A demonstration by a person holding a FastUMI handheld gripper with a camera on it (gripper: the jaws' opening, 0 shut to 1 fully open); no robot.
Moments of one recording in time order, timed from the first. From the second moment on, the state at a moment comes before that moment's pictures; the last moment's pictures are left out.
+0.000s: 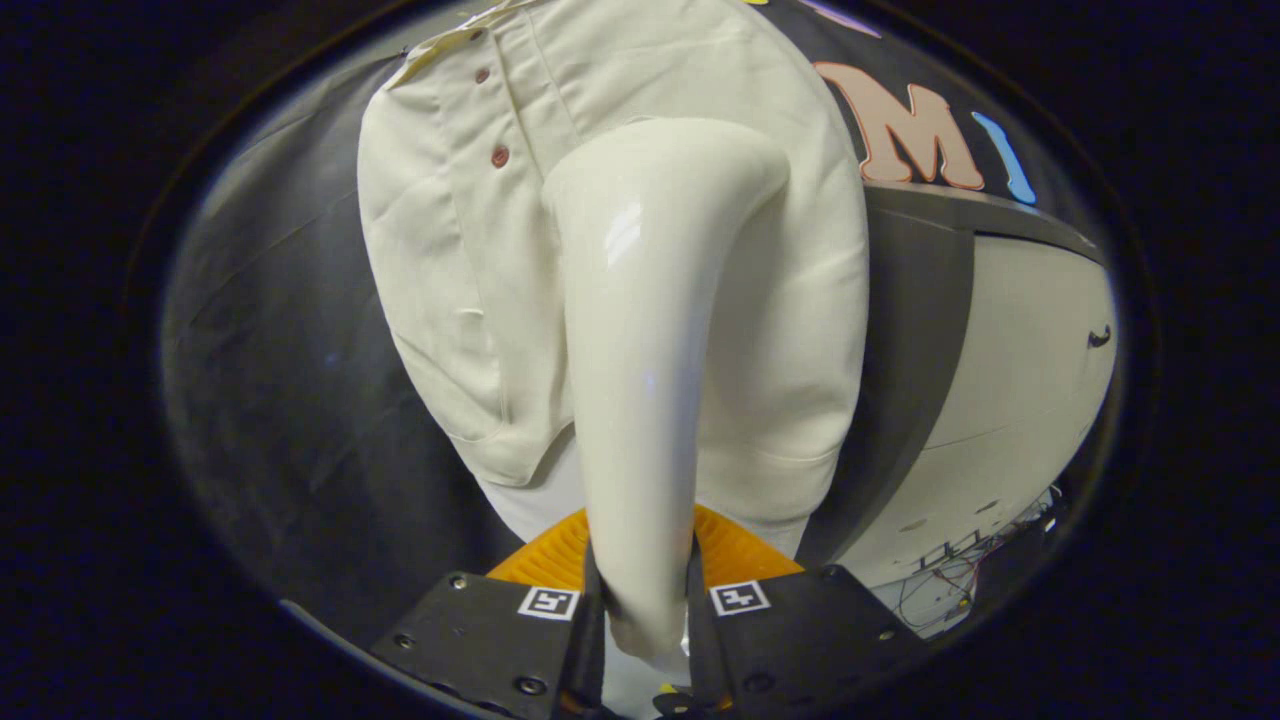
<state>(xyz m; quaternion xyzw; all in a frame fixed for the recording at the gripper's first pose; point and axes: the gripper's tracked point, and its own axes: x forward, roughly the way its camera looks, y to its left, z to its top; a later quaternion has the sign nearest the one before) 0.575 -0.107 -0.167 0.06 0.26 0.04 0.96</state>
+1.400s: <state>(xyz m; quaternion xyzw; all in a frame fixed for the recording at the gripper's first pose) 0.242 -0.105 -0.005 0.05 0.15 -0.09 0.98</state>
